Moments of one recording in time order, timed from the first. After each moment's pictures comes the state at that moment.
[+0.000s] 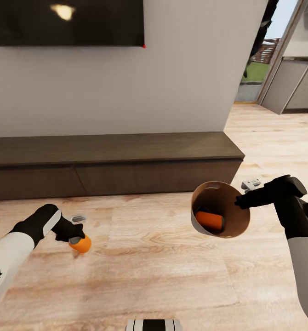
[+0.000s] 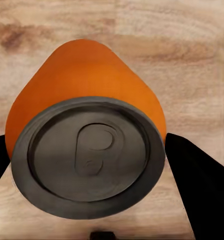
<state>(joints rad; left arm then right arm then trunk) -1.03 0.33 -0.31 -0.42 0.40 1.05 -0.26 -0.92 -0.32 -0.10 -1.18 0.84 1.04 1.22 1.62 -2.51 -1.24</state>
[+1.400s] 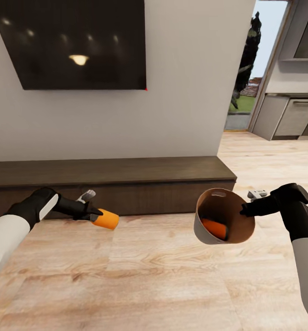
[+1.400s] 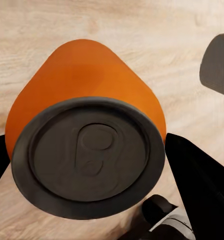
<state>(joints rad) -1.16 0.37 -0.46 -0.43 0.40 1.05 -0.92 -0.92 -0.33 -0.19 -1.03 0.83 1.04 1.21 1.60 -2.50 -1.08</state>
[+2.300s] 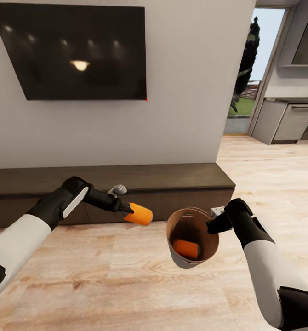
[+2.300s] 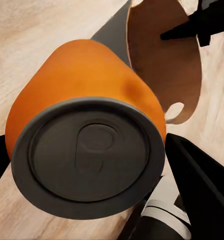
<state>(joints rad) -1.11 0.28 -0.60 -0.85 0.40 1.05 -1.03 -0.91 -0.06 -0.17 -0.80 0.86 1.03 0.94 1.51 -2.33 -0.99</state>
